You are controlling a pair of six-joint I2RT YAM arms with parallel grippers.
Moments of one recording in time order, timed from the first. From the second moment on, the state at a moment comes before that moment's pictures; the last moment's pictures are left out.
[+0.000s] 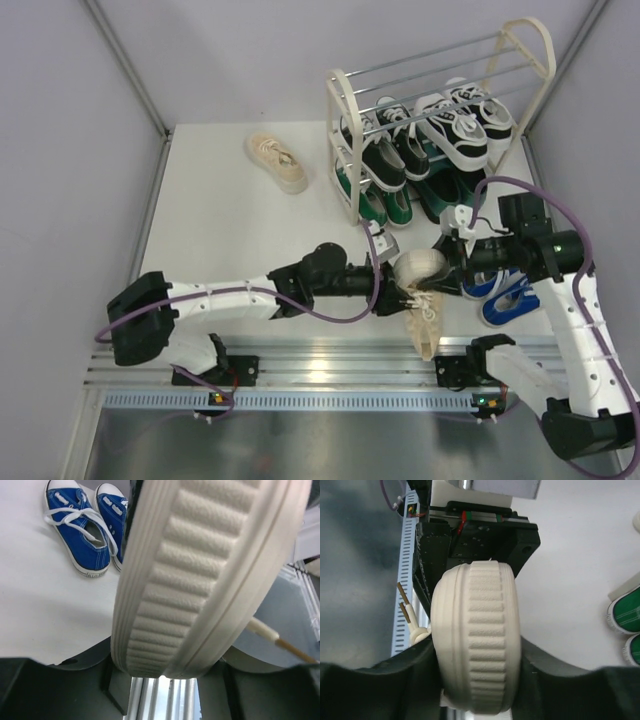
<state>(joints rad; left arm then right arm) -1.17 1.42 0.83 0.48 0.34 -0.37 0.18 0.91 1.14 -1.27 -1.16 -0.94</state>
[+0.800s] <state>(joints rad) -1.15 1.09 0.57 0.42 -0.16 -1.06 0.21 0.74 1.01 -1.16 -0.96 -0.75</state>
